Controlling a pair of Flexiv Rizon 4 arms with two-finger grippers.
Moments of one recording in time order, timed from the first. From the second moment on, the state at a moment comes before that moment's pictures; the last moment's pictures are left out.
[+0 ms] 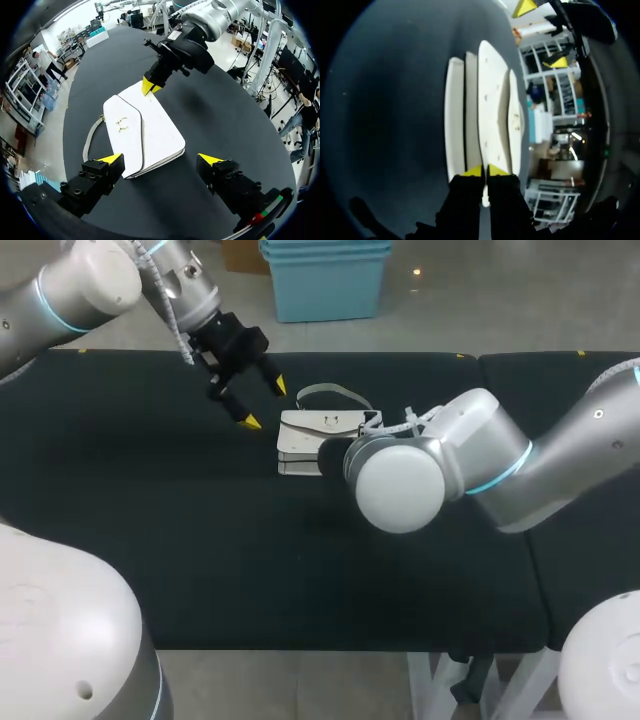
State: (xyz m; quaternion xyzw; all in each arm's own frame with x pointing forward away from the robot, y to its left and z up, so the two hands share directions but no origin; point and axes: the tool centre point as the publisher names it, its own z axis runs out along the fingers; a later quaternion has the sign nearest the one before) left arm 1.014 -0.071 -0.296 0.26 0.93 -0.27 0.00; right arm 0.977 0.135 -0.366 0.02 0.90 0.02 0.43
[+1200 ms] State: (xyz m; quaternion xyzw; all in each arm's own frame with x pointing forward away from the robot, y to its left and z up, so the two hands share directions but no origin) left arm 1.046 -0.127 -0.339 0.30 0.86 -0.35 0.24; right arm 0.977 0.135 -0.366 0.02 0.90 0.02 0.43
